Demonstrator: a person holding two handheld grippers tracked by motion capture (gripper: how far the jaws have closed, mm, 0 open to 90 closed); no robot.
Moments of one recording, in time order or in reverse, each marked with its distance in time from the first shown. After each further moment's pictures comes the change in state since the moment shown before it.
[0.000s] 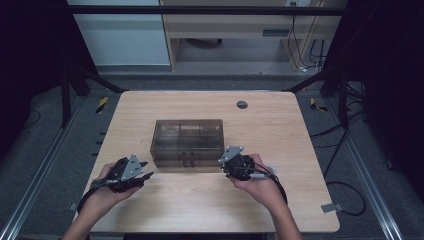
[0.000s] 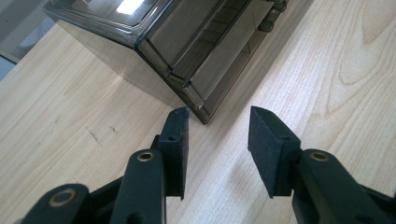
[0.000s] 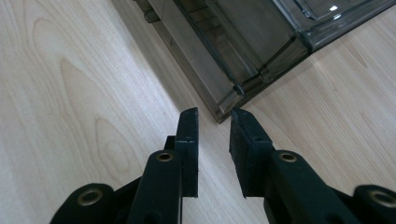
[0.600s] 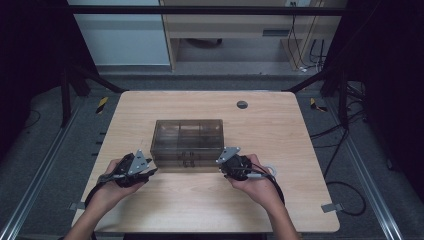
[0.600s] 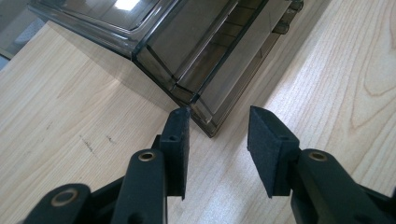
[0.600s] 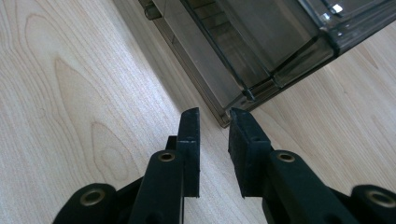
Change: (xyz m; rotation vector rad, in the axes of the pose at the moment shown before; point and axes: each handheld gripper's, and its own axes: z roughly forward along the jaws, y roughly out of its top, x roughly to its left) left arm 0.006 0.005 0.019 0.019 -0.001 -0.007; right arm 0.002 0.001 0.009 0.012 0.004 -0.007
